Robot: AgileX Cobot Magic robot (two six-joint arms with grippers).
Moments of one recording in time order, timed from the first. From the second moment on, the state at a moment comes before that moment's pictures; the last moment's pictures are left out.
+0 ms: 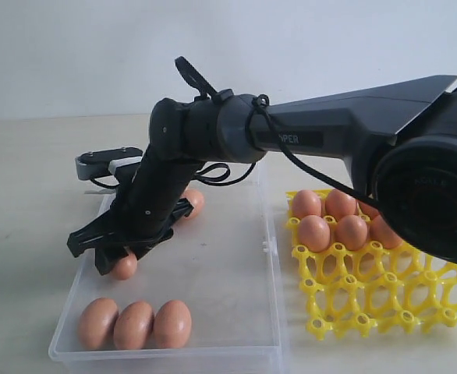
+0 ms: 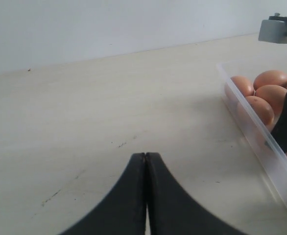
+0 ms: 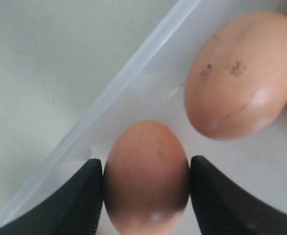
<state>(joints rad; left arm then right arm) -0.09 0.03 0.00 0.11 0.33 -0.03 0.78 2.36 -1.80 0.49 0.82 -0.21</state>
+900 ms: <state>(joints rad) -0.09 0.03 0.00 0.11 0.33 -0.03 0.78 2.29 -1.80 0.37 1.07 -0.20</state>
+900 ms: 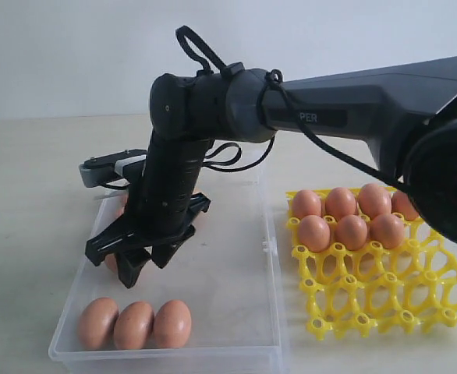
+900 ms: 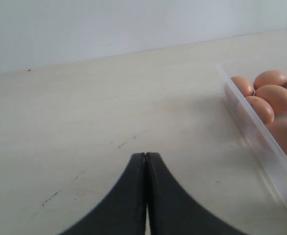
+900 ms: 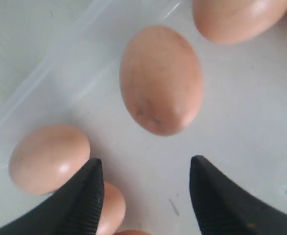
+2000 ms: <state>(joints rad) -0.09 0.03 0.00 0.11 0.33 -0.03 0.74 2.09 -1.36 0.54 0.79 -0.05</state>
